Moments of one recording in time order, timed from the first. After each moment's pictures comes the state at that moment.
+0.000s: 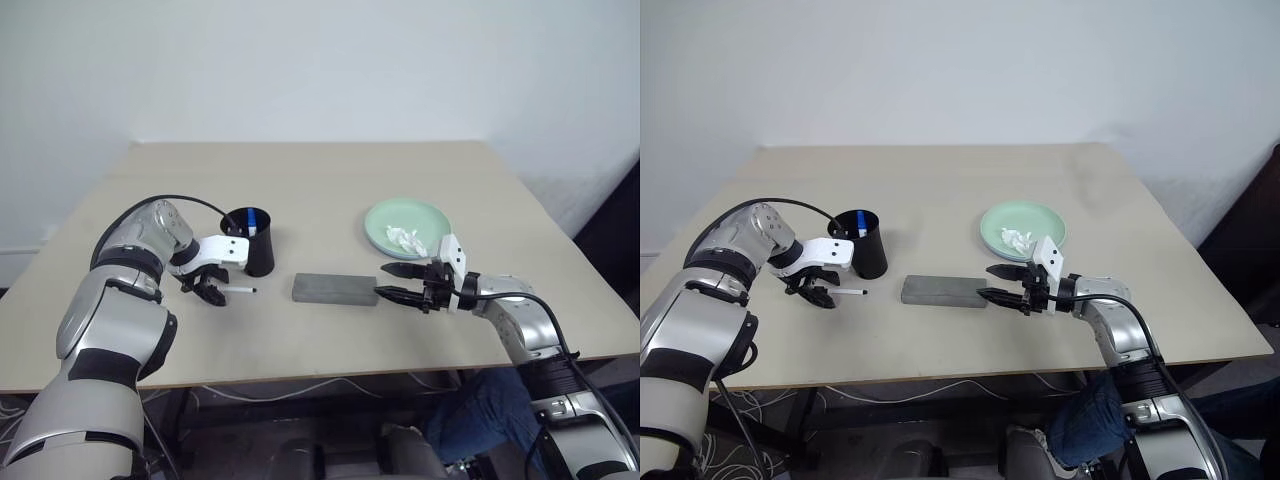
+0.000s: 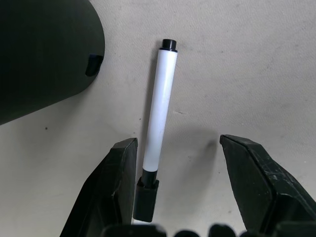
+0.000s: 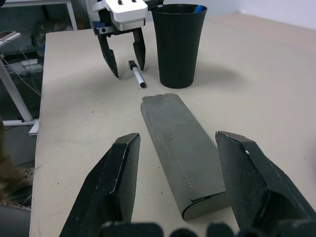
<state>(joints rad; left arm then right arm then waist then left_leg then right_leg) -1.13 0.67 -0.49 1.33 0.50 -0.23 -1.41 -0.43 -0.42 0.13 0.19 0.34 0.22 1.11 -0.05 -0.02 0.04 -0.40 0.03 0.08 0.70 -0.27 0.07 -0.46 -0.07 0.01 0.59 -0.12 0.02</state>
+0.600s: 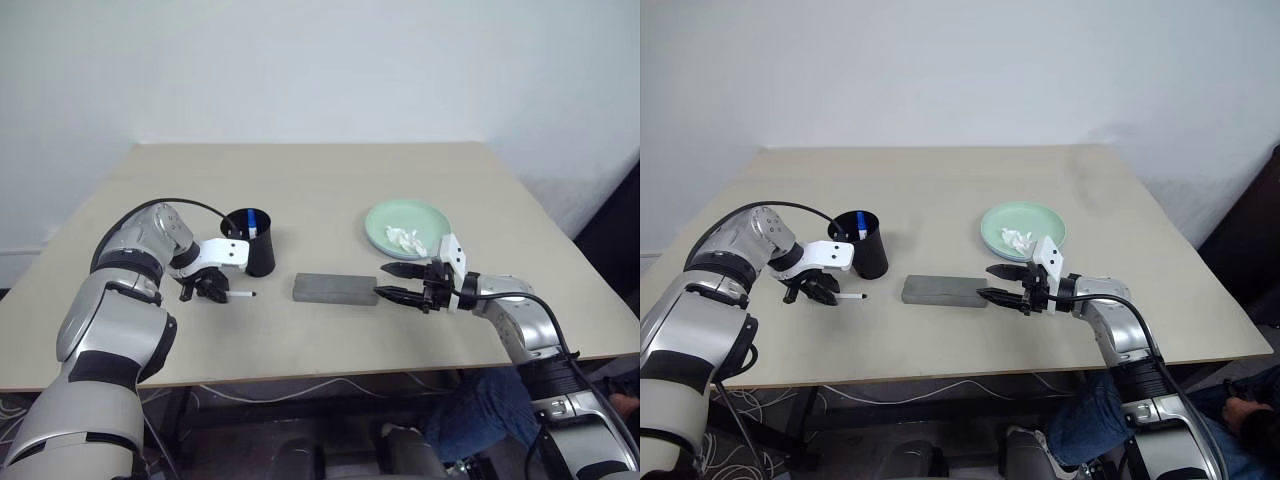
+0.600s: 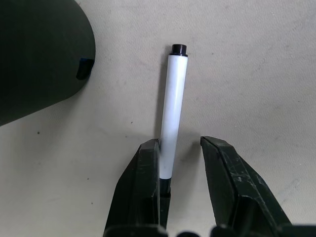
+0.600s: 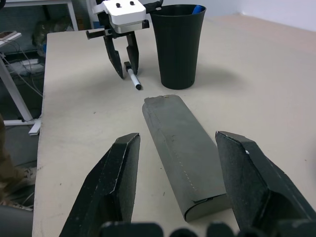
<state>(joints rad) -1.12 0.67 -0.49 1.32 0.50 -0.24 -1.42 -0.43 -0.42 0.13 0.19 0.34 0.22 1.11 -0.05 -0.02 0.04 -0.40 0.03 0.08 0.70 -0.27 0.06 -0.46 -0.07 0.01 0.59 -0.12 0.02</state>
